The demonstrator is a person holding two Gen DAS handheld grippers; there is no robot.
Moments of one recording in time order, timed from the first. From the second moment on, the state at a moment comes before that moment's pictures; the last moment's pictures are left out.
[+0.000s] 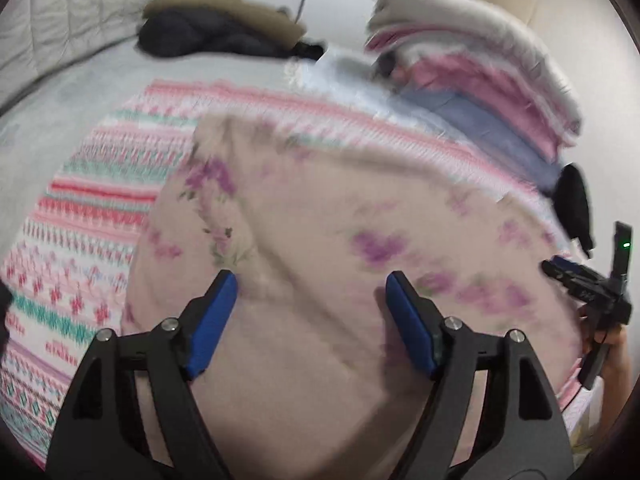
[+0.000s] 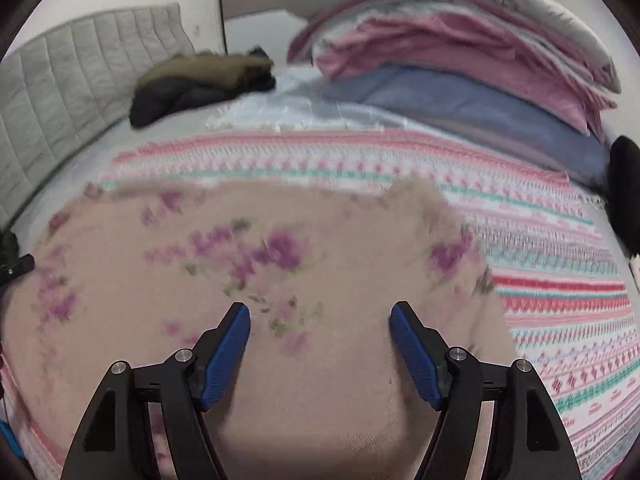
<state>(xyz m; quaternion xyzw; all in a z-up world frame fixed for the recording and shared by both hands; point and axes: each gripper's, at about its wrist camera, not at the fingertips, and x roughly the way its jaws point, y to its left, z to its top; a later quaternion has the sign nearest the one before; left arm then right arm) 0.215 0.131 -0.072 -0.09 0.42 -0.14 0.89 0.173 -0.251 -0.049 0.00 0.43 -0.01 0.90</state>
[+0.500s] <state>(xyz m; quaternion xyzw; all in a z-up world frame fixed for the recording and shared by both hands) 0.137 0.151 -0.030 -0.05 0.42 -0.04 0.90 0.081 -0.294 -0.012 0.10 0.39 -0.12 0.91</state>
